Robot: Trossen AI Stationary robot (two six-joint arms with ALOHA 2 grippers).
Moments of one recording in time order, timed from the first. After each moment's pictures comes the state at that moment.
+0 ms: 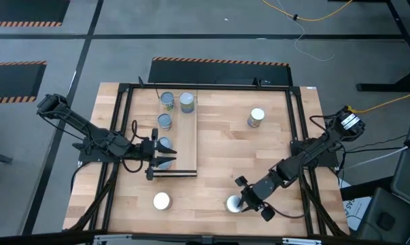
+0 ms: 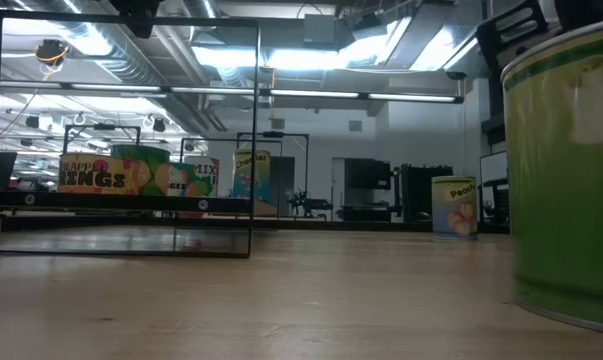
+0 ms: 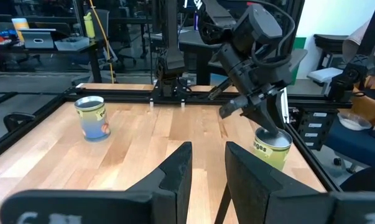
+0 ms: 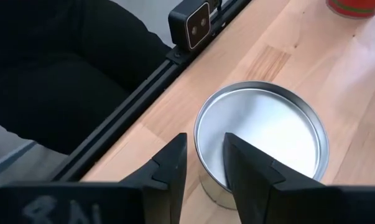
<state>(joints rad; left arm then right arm) -0.48 0.90 0.51 0.29 -0.48 -0.10 0.63 1.54 0.77 0.06 -0.08 0.05</state>
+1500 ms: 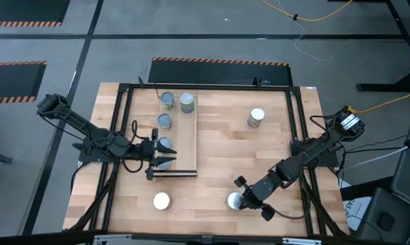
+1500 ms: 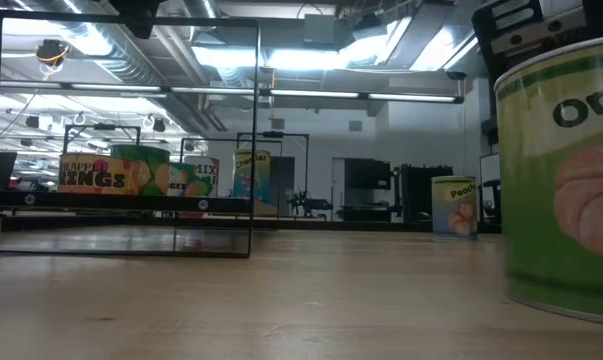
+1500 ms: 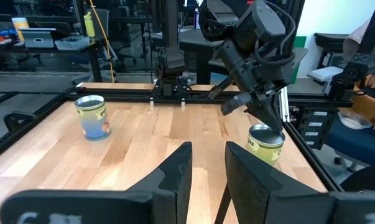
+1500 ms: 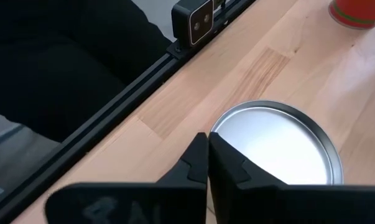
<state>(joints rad) -0.48 0.90 0.51 0.29 -0.48 -0.10 0.63 1.54 0.80 0.02 -0.07 -0.04</state>
